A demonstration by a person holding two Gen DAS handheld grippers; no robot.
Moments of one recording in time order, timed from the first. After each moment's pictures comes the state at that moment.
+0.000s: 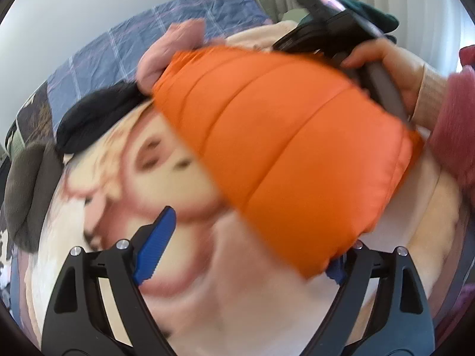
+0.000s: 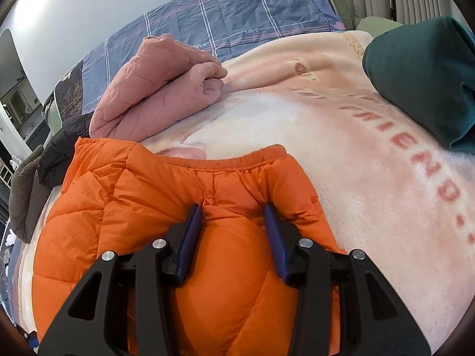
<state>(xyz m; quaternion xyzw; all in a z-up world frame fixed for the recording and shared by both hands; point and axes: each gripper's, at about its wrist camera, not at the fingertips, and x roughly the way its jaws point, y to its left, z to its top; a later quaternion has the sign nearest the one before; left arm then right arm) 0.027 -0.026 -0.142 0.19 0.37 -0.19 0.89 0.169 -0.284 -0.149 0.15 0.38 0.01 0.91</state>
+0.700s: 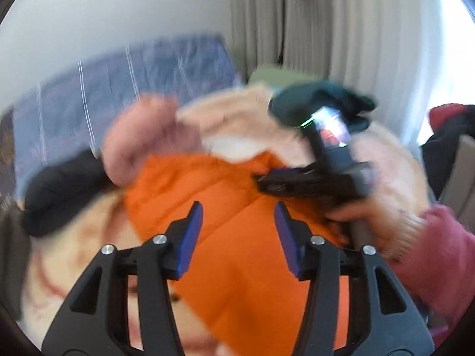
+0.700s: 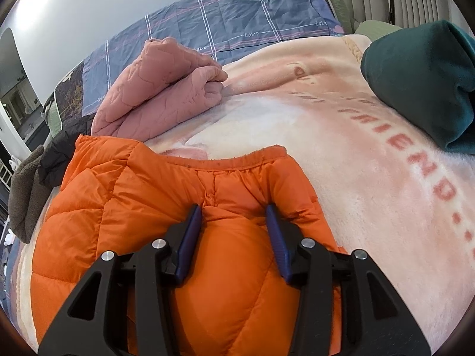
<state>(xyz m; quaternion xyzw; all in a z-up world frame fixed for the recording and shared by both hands) 0.126 -0.070 -0.063 0.11 0.32 -0.30 0.89 0.166 -0.286 -0.148 0.15 0.37 0.01 0.92</state>
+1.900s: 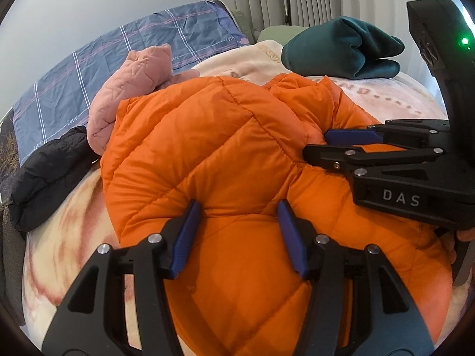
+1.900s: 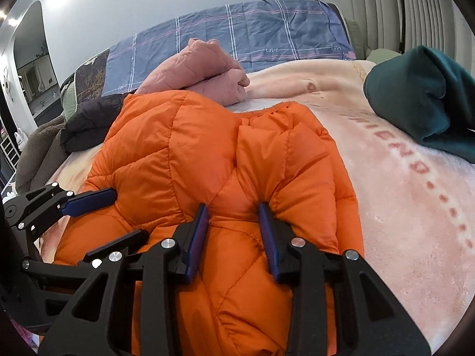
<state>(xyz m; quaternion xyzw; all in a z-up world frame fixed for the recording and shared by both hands) 0.146 -0.090 -0.132 0.18 0.33 -0.27 0.89 0.095 -0.252 -0.142 0.08 0.34 0.03 0.94</state>
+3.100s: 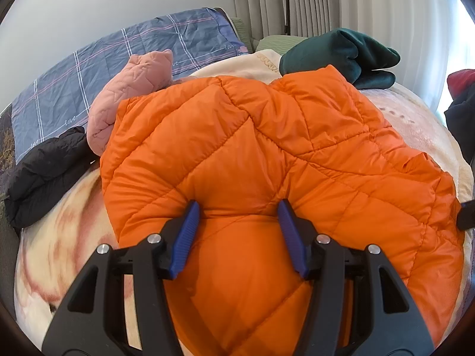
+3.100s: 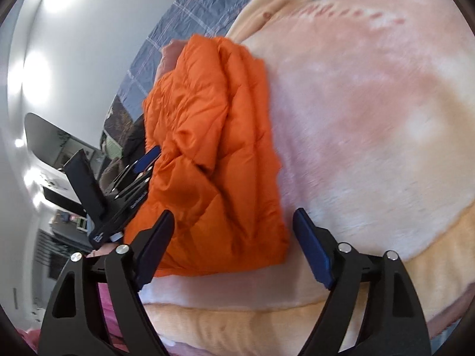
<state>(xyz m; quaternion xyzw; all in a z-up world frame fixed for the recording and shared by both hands) 0.142 -0.084 -0.131 0.16 0.32 -0.28 0.89 -0.043 -0.327 -0.173 0.39 0.40 0.12 0.82</state>
